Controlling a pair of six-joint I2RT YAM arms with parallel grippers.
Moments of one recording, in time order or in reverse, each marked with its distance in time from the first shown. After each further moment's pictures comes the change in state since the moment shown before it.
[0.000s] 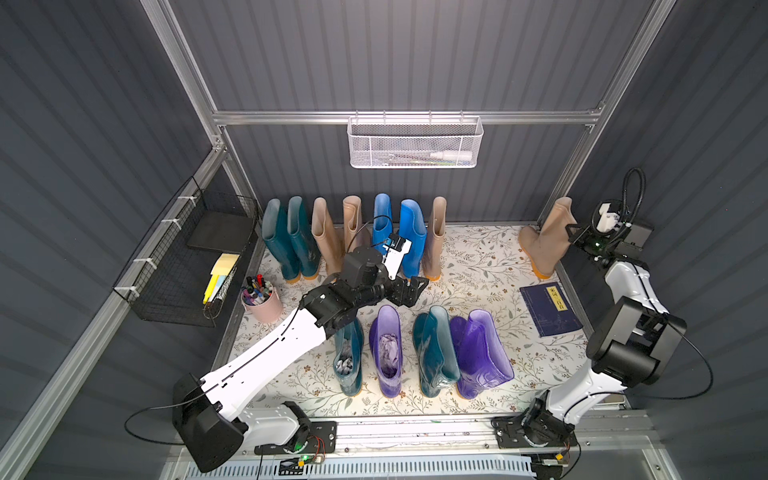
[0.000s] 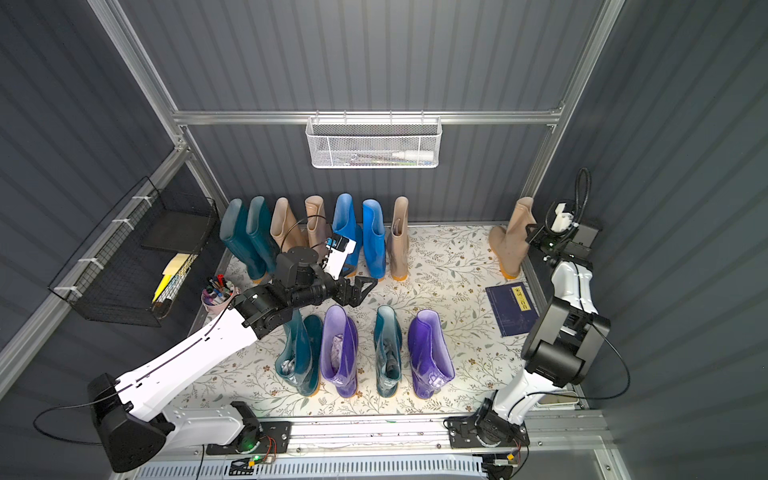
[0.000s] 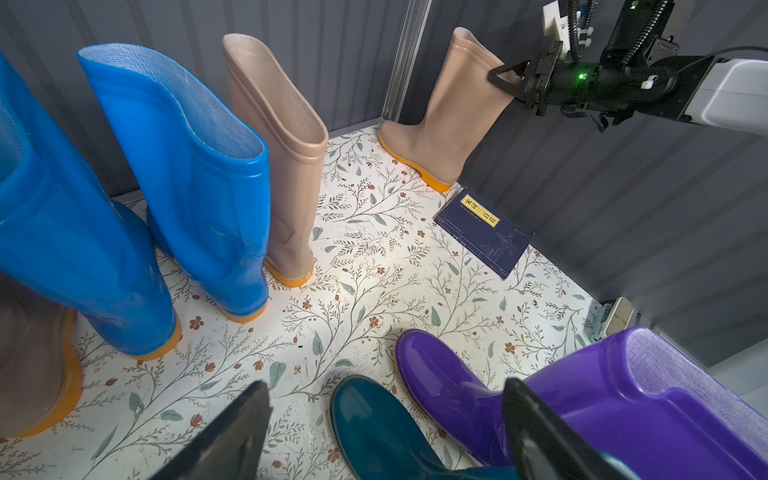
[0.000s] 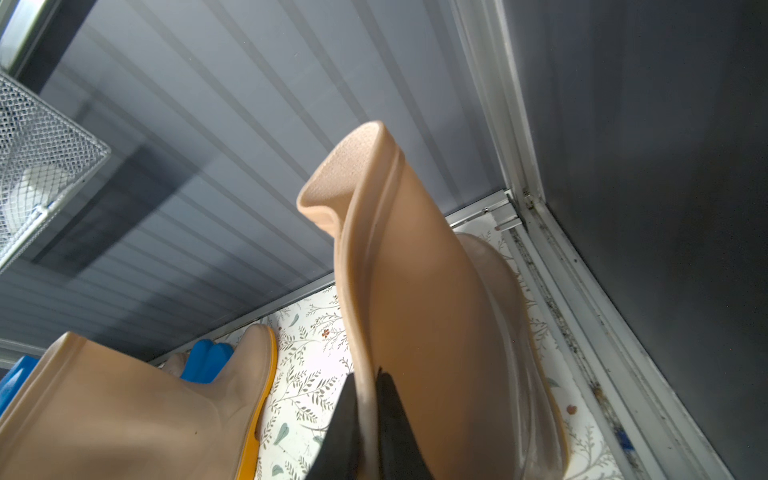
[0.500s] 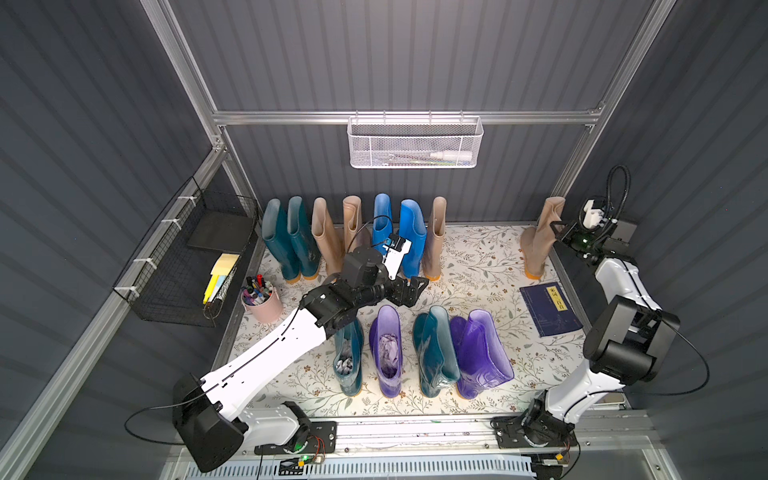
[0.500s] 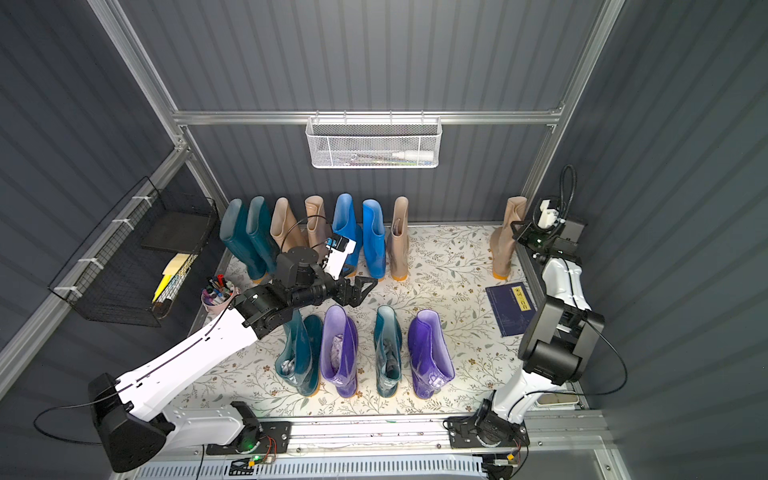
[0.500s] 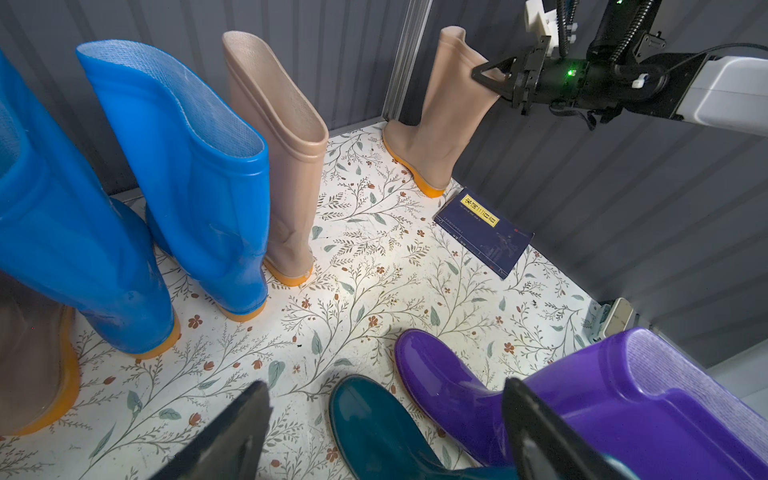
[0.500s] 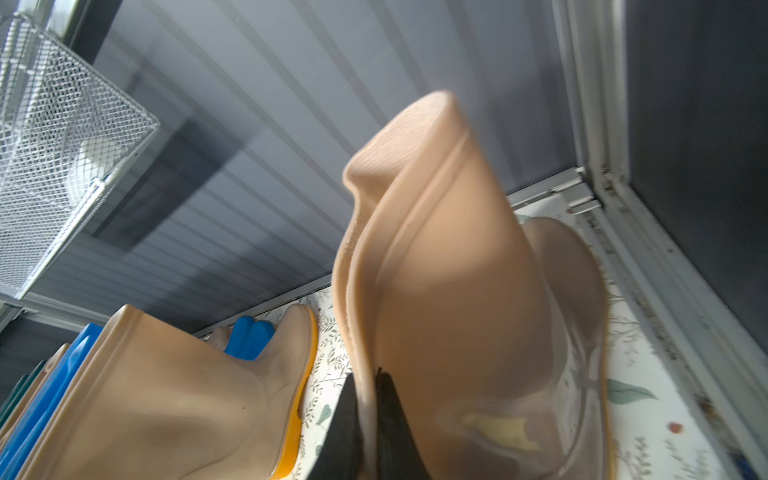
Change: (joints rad) left arm 0.000 0.005 0.000 -0.001 0.001 -0.003; right arm 0.090 0.001 0.003 0.003 -0.040 0.059
